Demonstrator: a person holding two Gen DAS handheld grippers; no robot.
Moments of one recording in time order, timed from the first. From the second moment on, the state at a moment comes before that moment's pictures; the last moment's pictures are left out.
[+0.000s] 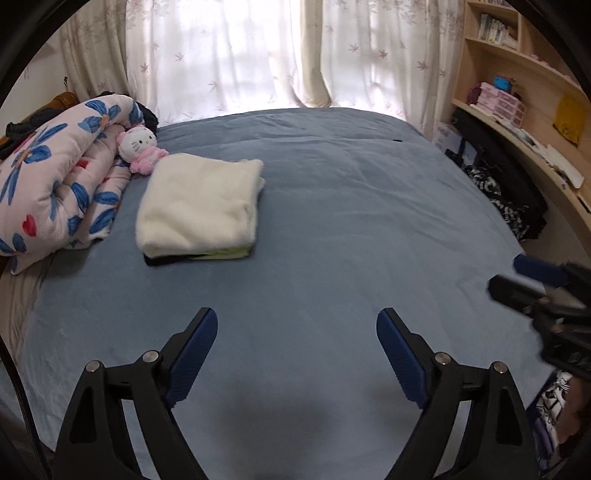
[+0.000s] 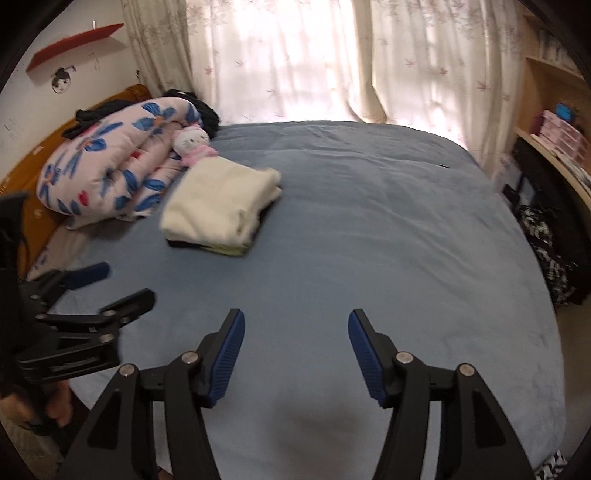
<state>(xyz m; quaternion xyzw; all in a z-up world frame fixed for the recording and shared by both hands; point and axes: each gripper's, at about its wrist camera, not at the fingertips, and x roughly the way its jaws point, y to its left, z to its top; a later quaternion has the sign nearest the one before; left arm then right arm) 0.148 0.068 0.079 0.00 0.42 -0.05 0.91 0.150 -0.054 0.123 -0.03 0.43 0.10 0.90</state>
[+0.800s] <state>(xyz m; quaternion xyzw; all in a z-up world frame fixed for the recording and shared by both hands) 0.016 0.015 0.008 -0.04 0.38 0.02 0.92 0.020 -0.090 0.046 0.00 0.36 0.04 0.93</state>
